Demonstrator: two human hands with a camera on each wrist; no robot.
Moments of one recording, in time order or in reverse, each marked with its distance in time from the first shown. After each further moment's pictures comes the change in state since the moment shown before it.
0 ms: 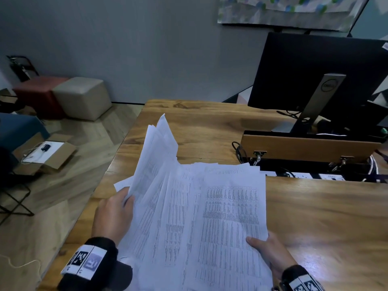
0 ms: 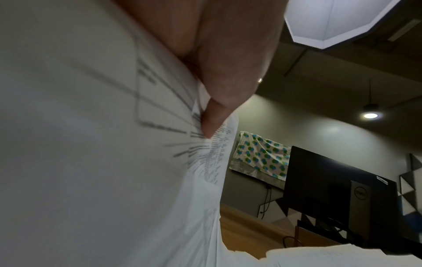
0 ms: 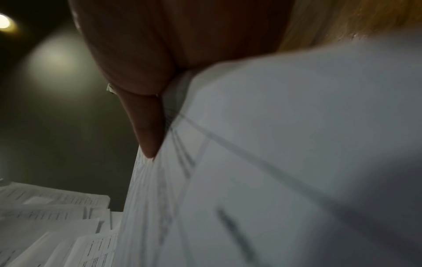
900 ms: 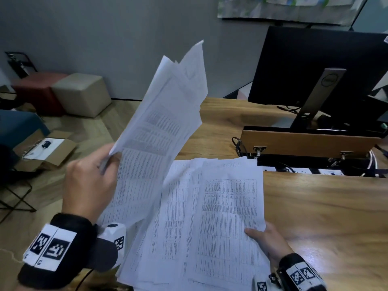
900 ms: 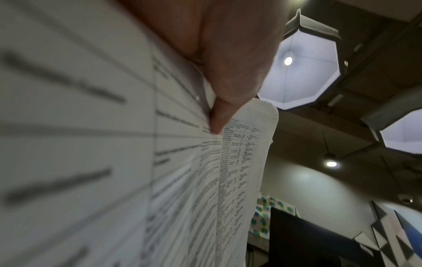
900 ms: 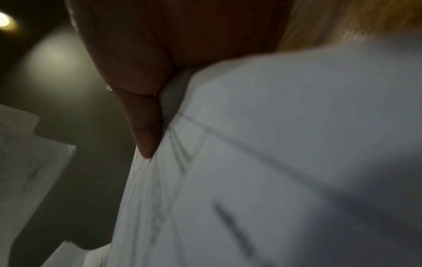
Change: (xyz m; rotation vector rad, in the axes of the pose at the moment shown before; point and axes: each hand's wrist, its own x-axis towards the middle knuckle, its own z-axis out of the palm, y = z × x) left_hand 0.013 0.052 -0.083 -0.077 0.337 0.403; right_hand 0.008 0.001 -0.002 -0.006 -0.013 -0.026
